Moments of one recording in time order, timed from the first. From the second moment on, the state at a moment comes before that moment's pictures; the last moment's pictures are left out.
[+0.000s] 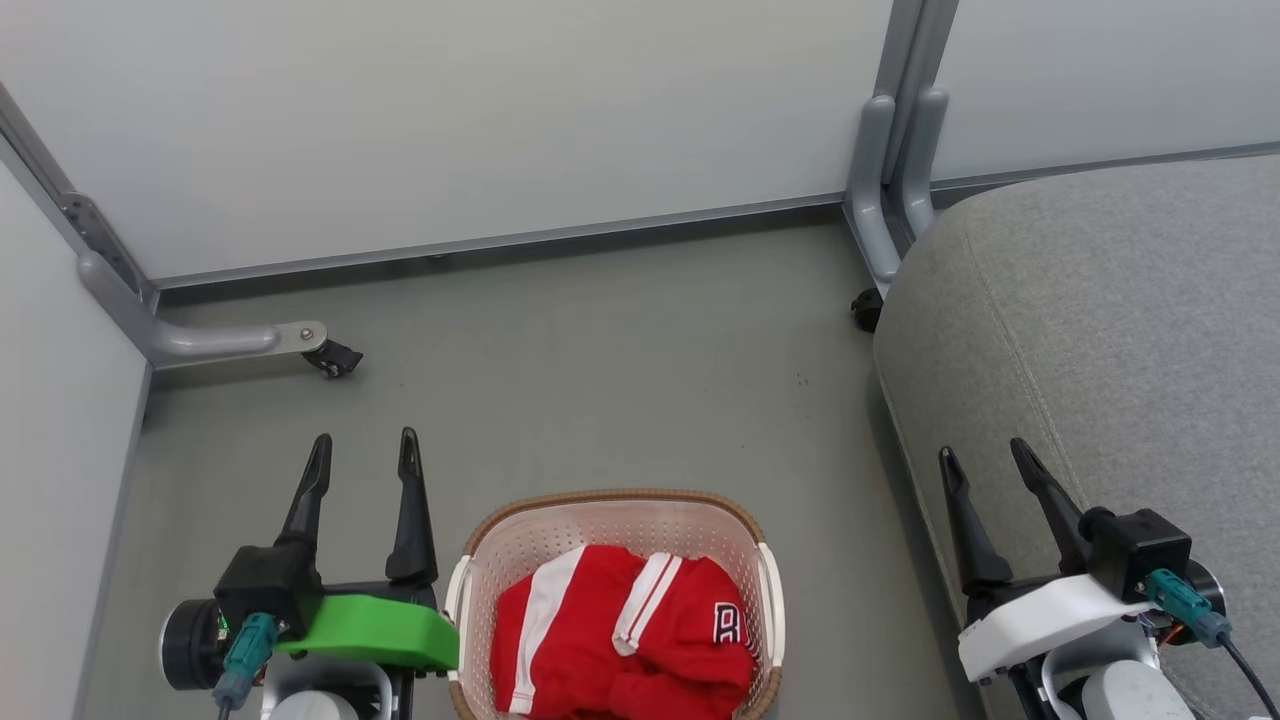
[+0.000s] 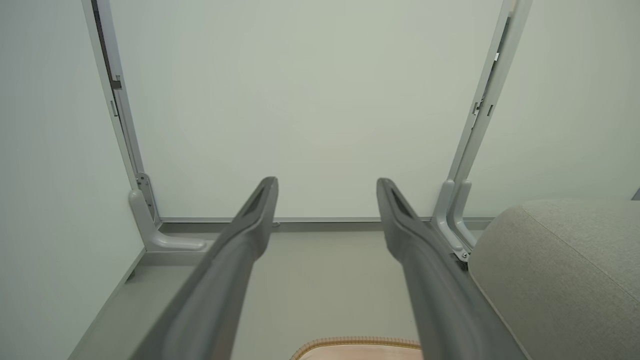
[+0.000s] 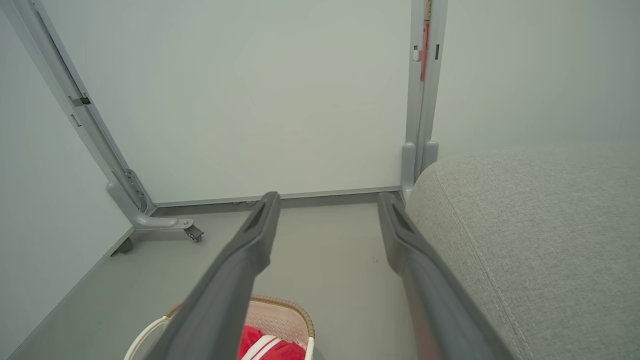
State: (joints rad) left arm -0.06 0.05 -0.13 0.13 -0.22 0.02 -0.23; right arm -0.06 -0.05 0.03 0.18 0.20 0.13 -0.23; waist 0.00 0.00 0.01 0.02
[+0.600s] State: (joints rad) left arm -0.05 0.05 -0.15 0.13 -0.13 0.02 -0.26; right arm -0.06 -0.05 0.02 0.20 0.07 0.13 -0.26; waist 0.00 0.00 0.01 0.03
